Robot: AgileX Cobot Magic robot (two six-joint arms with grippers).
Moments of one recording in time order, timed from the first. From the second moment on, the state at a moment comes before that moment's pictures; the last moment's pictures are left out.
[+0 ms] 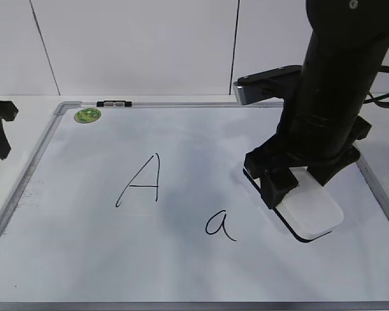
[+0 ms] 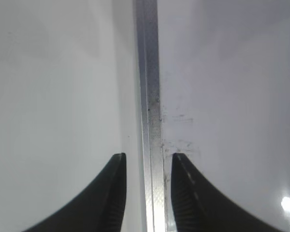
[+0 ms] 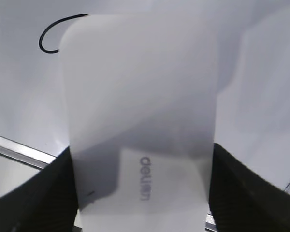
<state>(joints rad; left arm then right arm) -0.03 1.80 -1.30 -0.19 0.97 0.09 0.56 1.68 -1.33 -0.04 1.22 0.11</state>
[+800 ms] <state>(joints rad) -0.03 2.04 -1.38 -0.22 0.97 0.11 0.56 1.68 -1.33 -0.04 1.22 0.11</state>
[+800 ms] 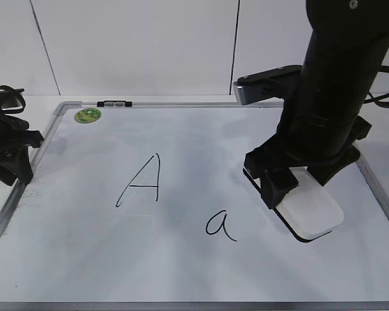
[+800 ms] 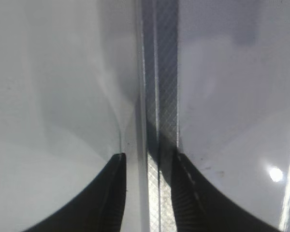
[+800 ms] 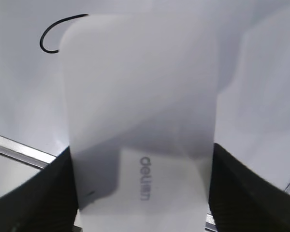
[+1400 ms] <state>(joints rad) -0.03 2.04 -1.39 -0.25 0.97 0.11 0.56 1.68 -1.33 -0.04 1.22 0.11</state>
